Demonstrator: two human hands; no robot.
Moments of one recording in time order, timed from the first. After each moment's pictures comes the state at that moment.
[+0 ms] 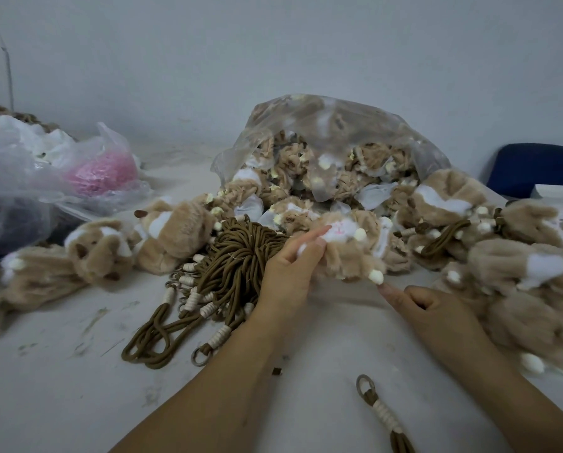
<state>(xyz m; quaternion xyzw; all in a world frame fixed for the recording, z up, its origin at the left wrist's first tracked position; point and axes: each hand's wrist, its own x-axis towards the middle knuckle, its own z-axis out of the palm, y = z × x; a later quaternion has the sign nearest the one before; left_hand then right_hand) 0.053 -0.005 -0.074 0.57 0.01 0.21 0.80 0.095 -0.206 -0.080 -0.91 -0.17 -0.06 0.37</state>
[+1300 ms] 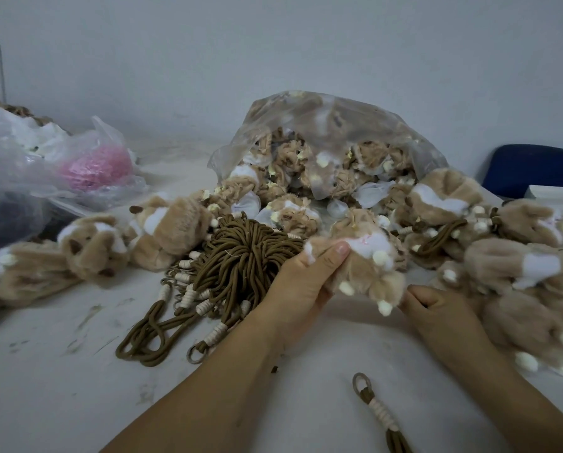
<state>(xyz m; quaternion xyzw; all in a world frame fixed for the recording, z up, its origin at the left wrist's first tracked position) 0.046 -0.013 -0.075 0.51 -0.09 0.05 0.85 0.096 -0.210 -0.085 -0.90 -0.18 -0.07 0.40</state>
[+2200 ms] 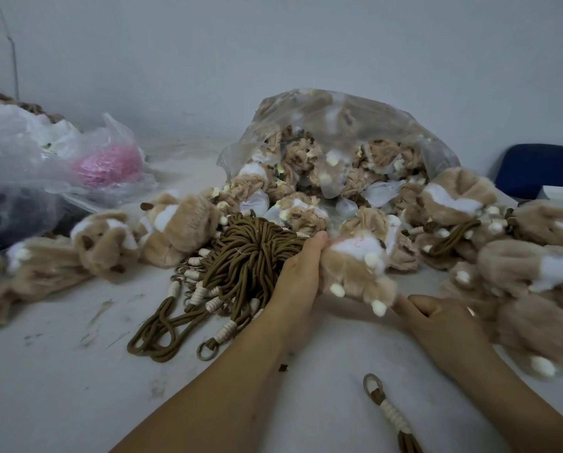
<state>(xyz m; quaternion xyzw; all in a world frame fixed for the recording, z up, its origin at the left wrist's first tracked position) 0.052 -0.007 -0.078 0.61 0.10 0.12 0.78 0.088 -0.201 -0.086 -0.92 -0.16 -0.04 0.35</state>
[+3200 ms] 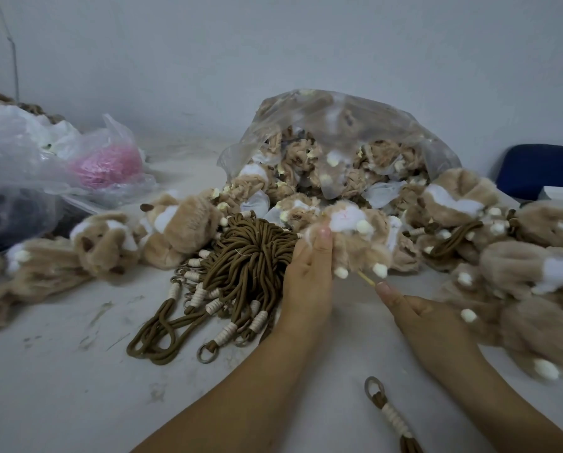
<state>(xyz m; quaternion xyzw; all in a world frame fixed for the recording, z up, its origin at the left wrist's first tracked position) 0.043 -0.031 -0.071 0.63 0.06 0.26 0.73 0.076 -0.182 -0.082 -0.91 -0.14 -0.02 0.39</state>
